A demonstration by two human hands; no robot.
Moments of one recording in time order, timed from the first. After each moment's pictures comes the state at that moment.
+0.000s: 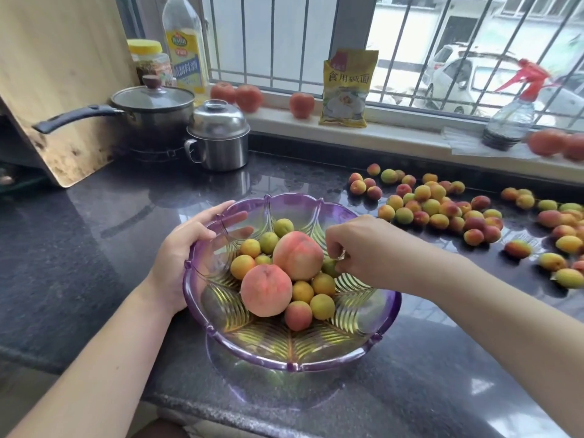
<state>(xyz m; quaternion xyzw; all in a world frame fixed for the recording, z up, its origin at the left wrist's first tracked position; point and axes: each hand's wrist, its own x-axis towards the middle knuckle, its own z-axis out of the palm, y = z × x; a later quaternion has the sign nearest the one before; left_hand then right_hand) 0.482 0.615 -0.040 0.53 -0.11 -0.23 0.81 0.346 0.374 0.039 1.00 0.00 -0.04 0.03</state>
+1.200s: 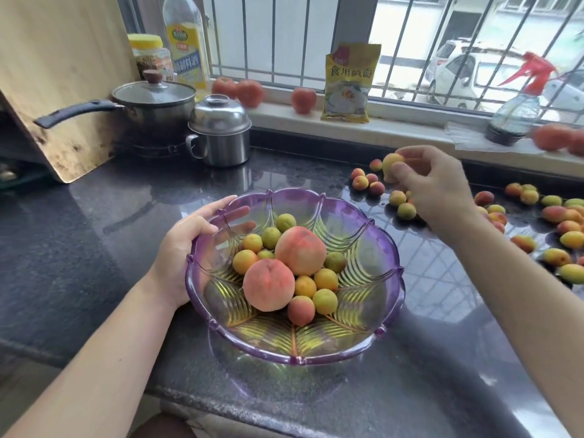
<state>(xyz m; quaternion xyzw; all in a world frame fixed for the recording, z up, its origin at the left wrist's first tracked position) 0.479 0.614 -0.037 0.53 -0.13 -0.24 0.80 0.352 0.296 0.046 0.82 -0.23 0.31 -0.42</state>
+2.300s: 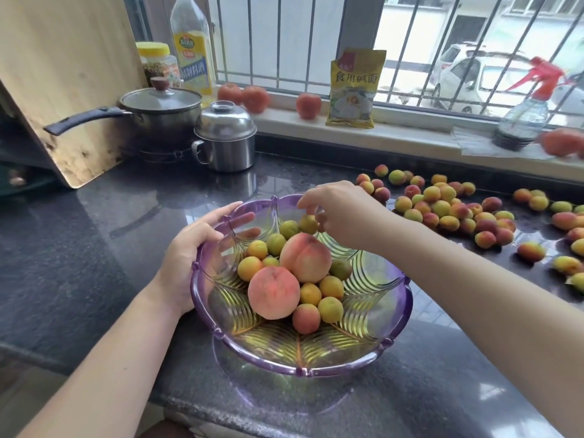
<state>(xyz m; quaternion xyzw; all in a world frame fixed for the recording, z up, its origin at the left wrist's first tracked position) 0.484 0.614 -0.040 0.52 -0.15 -0.24 0.81 0.410 0.373 0.041 1.00 0.01 0.04 -0.06</state>
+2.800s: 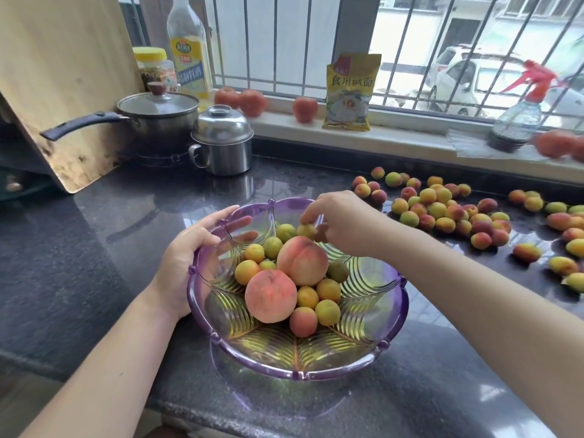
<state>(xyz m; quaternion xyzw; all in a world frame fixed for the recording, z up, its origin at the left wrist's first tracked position) 0.483 0.614 -0.037 0.53 -0.15 -0.24 0.80 0.404 0.368 0.034 0.99 -0.02 0.02 -0.10</state>
